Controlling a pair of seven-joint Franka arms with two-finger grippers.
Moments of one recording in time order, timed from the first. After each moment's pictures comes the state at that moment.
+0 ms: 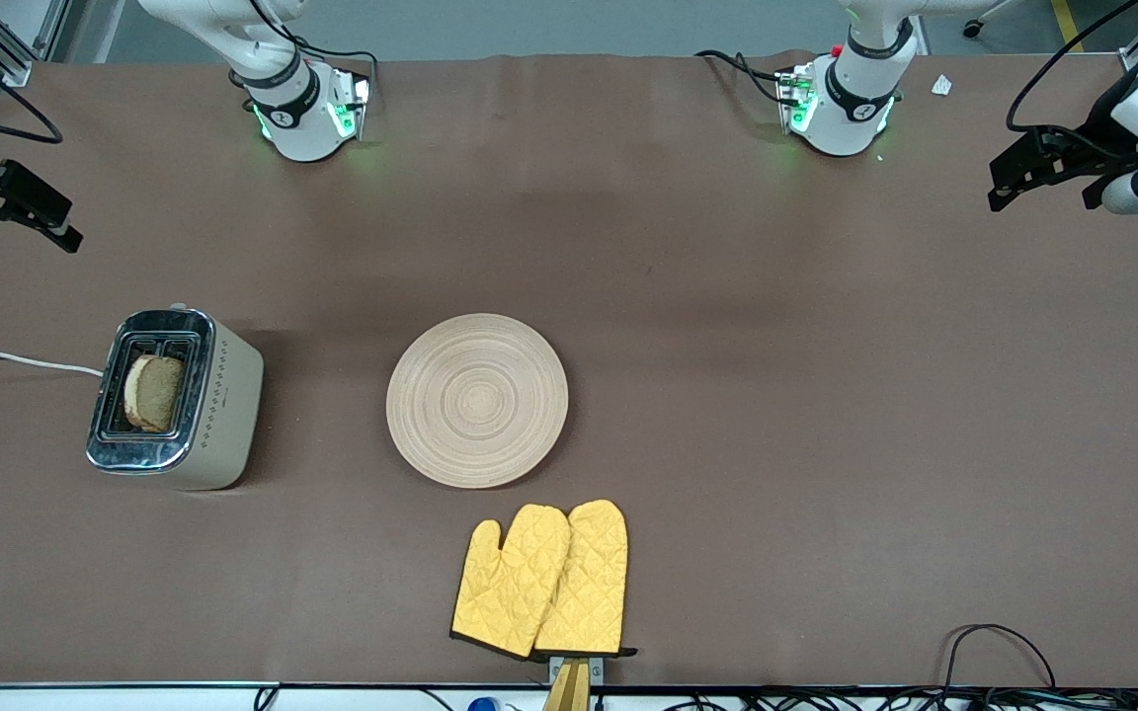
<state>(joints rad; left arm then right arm) -0.01 -0.09 -0.11 -1.56 0.00 1.44 -0.12 -0.01 -0.10 0.00 -1.58 0.03 1.59 0.07</state>
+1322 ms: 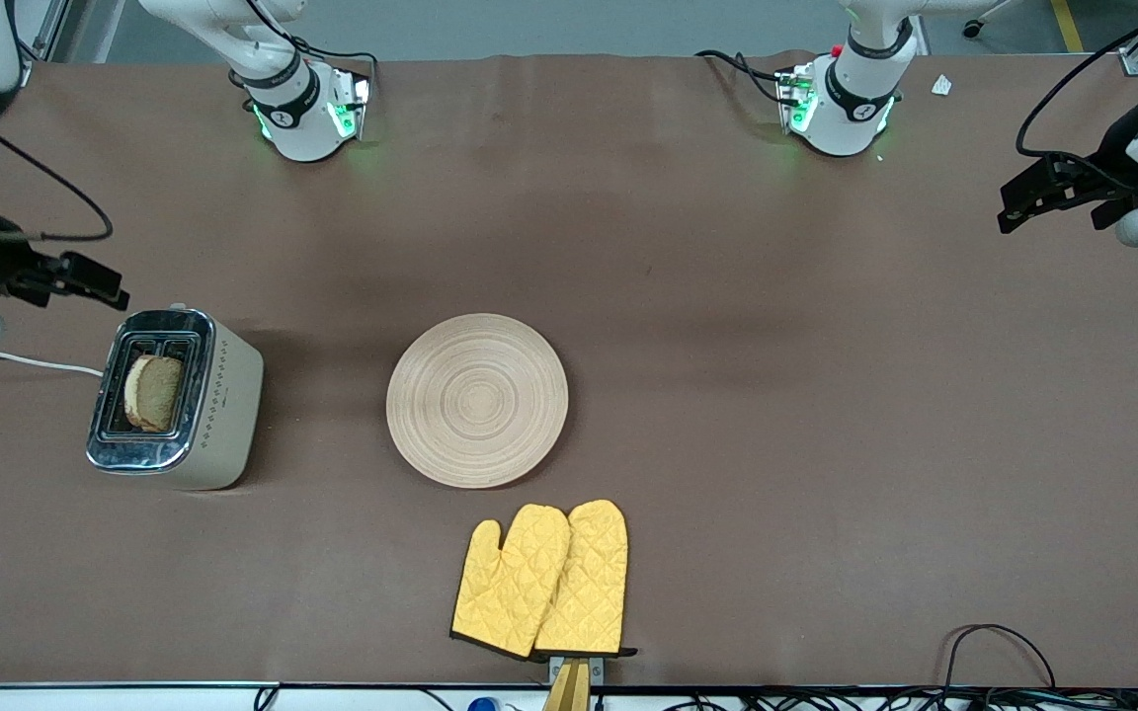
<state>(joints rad) -0.02 -0.02 -0.09 -1.50 0.00 1.43 -0.12 -0.04 0.09 0.00 -1.62 0.01 1.66 0.00</state>
